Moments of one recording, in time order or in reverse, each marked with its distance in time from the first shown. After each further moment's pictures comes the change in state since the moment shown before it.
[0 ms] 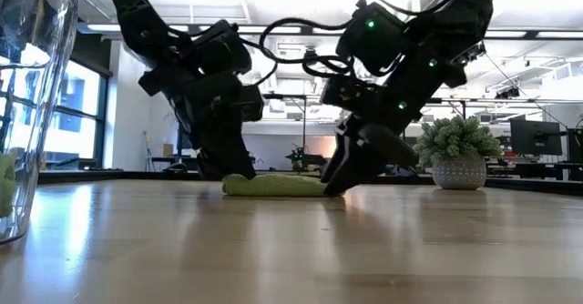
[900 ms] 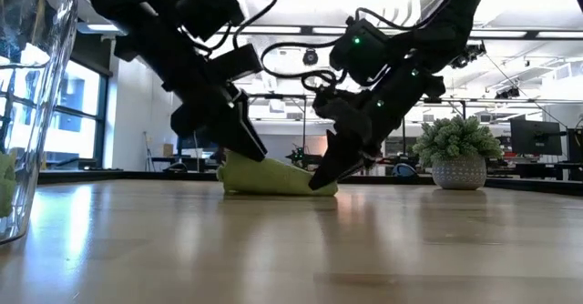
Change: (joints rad) left arm -0.210 -0.111 0.000 0.030 -0.610 0.456; right arm -0.093 0.068 0.003 0.051 -0.207 0.422
